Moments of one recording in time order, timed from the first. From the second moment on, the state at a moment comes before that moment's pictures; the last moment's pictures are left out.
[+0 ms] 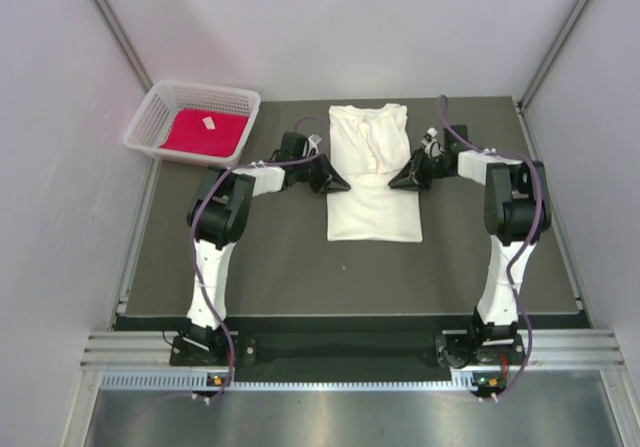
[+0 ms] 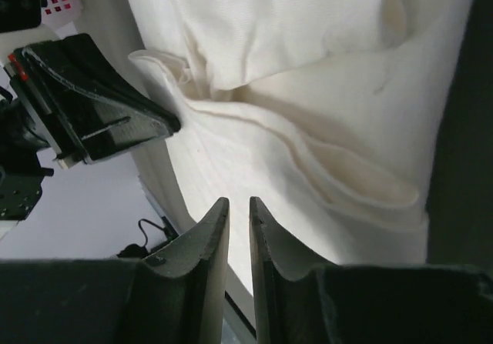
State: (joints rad) left arm -0.38 2.22 1.44 0.06 0.71 -0.91; right arm 0.05 2.08 1.37 -0.31 -0.83 0.57
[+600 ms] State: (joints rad) left arm -0.29 2.22 1.54 -0.12 0.61 -0.81; right arm -0.16 2.19 1.48 -0.37 -0.80 0.56
